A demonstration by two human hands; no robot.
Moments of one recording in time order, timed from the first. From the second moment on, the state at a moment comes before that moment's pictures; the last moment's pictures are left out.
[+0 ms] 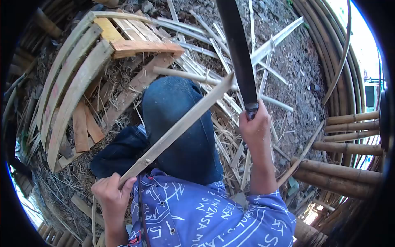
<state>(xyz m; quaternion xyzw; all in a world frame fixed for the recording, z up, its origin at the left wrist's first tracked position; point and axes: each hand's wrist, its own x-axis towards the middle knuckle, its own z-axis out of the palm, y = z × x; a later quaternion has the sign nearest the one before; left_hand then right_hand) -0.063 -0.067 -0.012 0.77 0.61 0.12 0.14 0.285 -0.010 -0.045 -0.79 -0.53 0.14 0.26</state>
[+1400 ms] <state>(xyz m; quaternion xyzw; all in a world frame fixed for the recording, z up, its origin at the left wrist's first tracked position) -0.039 -0.060 -0.012 0.77 0.61 0.13 0.11 0.222 -0.033 -0.033 -0.75 -0.54 0.27 0.27</state>
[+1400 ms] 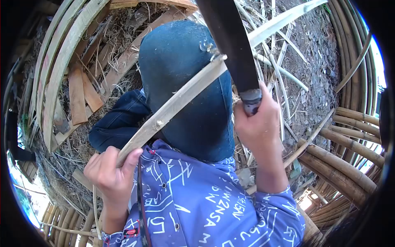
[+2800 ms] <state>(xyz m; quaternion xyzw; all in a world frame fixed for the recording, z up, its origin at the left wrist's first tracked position) -0.027 -0.034 -0.012 0.74 0.64 0.19 0.08 0.201 -0.026 -0.022 -0.74 -0.54 0.33 0.22</state>
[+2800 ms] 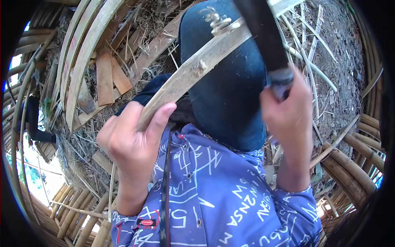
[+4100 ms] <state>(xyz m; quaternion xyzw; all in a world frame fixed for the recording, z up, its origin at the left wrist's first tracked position) -0.038 -0.033 -0.018 0.73 0.64 0.22 0.06 0.179 -0.049 -0.016 -0.66 -0.61 0.38 0.20</state>
